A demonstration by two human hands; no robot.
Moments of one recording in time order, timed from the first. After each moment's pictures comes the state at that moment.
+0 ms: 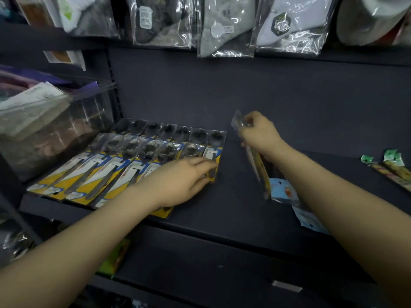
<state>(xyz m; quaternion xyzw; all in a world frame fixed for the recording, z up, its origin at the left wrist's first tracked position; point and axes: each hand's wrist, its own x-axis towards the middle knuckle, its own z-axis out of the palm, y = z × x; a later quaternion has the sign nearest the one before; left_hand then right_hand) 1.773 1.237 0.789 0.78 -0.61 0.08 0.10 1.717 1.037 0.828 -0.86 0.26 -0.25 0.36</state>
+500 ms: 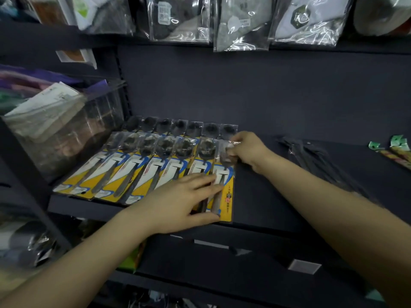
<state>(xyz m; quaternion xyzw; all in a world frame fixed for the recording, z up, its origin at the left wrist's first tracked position) 1.767 1.301 0.779 0.77 -0.63 -0.02 0.02 1.740 1.088 0.786 -0.81 0.30 -0.17 0.47</state>
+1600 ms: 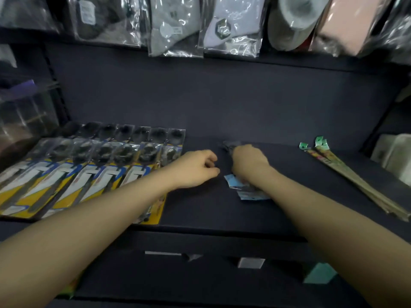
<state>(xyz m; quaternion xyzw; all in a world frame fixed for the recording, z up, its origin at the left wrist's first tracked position) 1.726 1.155 0.800 0.78 -0.54 -0.14 0.27 1.643 1.033 0.801 -0.91 0.42 -0.02 0.02</state>
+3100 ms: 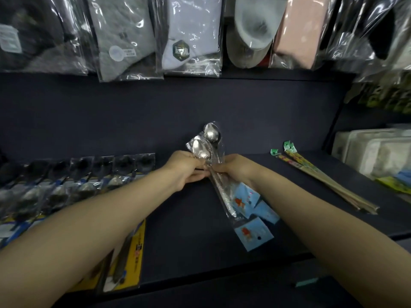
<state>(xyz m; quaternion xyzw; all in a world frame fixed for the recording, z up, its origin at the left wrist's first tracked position) 1.748 1.072 0.811 0.66 -0.30 -0.39 0.57 1.626 0.999 0.816 -0.75 0.34 -0.15 0.54</state>
